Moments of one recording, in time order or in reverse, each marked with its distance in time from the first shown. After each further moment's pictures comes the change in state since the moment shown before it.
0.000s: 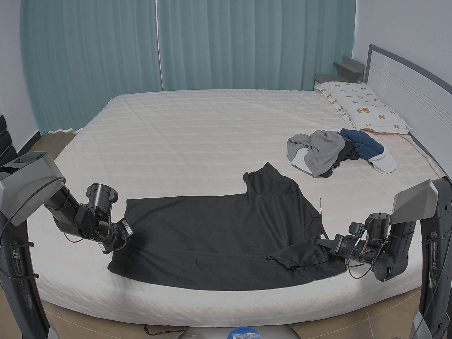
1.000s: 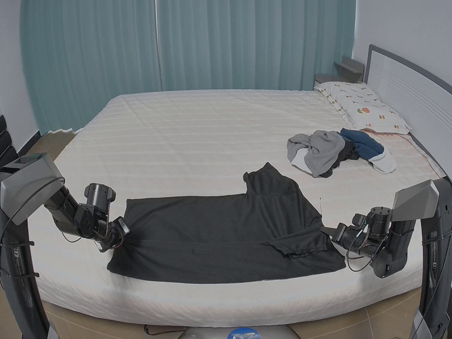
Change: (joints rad) left arm 0.022 0.016 -0.012 -0.017 0.064 -0.004; right arm -0.011 -0.001 -0.046 -0.065 -0.076 0.105
